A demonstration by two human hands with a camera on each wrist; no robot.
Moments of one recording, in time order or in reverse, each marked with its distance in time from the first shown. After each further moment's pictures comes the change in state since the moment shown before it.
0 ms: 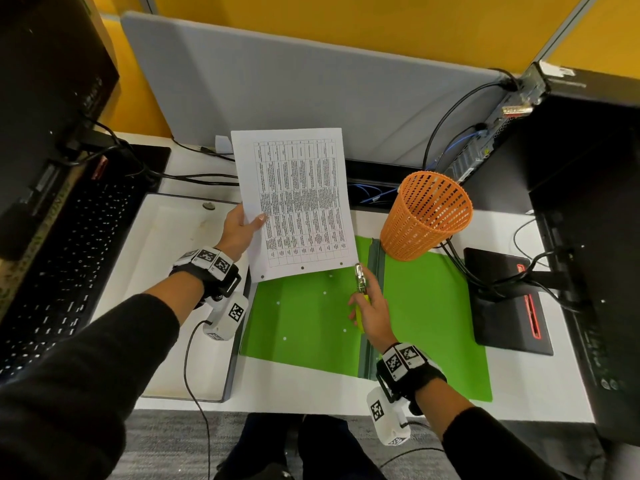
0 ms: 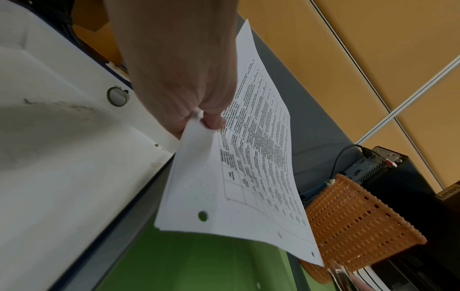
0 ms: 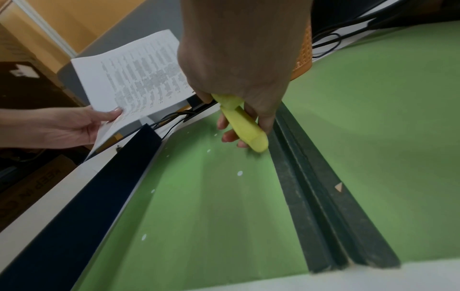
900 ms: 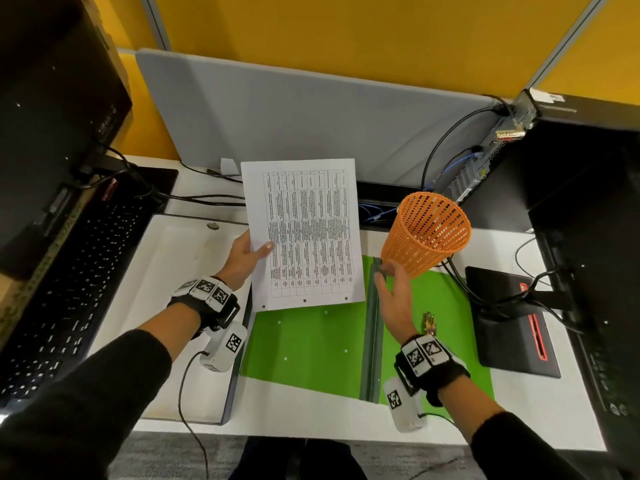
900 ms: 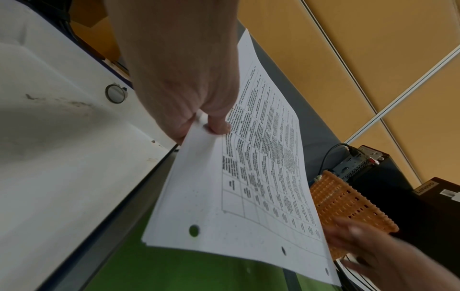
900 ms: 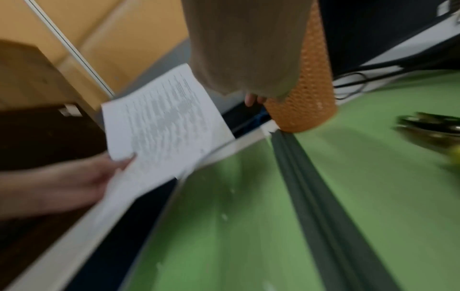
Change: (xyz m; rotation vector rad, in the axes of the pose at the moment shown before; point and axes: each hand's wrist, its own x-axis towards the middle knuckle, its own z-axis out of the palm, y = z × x) left_hand -0.018 0.001 0.001 0.006 -0.115 0.023; right_hand 0.034 -0.051 -0.029 -0.221 0.208 -0.235
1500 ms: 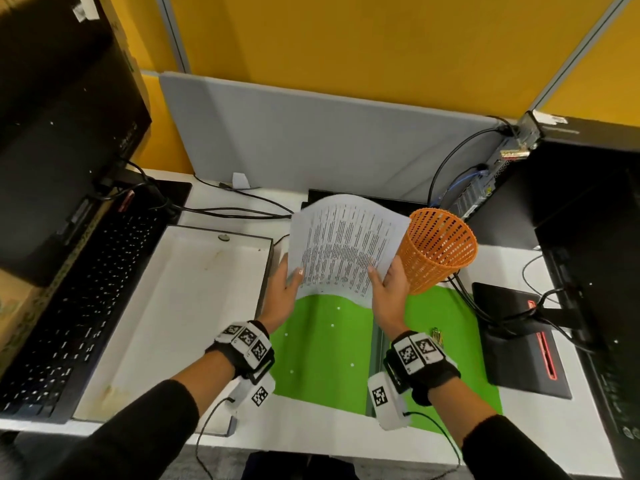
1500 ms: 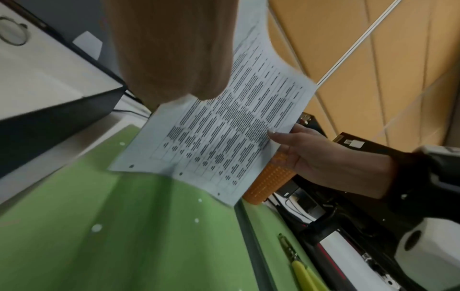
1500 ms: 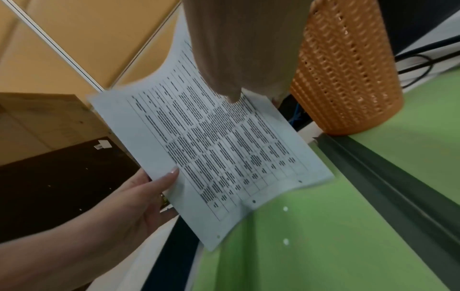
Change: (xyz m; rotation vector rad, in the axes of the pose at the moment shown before) left_hand -0.033 -0.021 0.057 0.086 0.091 0.249; right_hand 0.015 -0.042 0.024 0.271 0.090 -0.133
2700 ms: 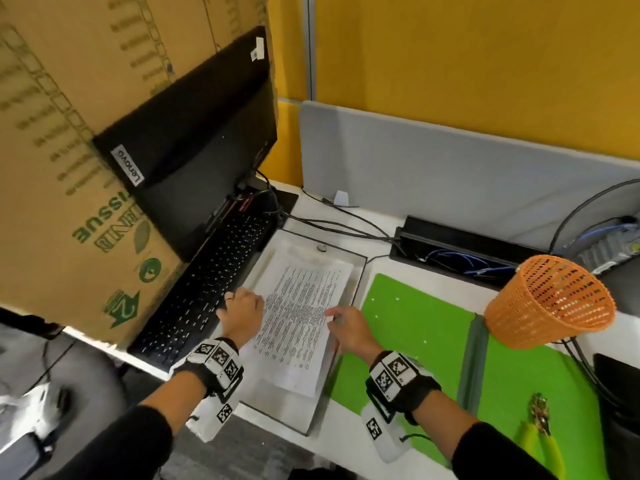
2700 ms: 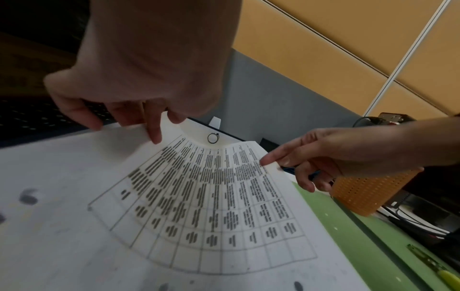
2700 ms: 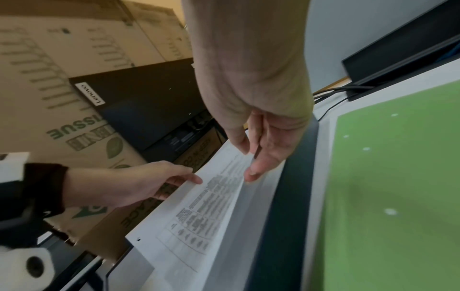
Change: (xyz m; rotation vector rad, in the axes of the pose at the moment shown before) left_hand -0.061 -0.020 -0.208 1.069 0.192 -0.576; right_hand -0.079 -0.028 0.168 -0.361 -0.908 0.266
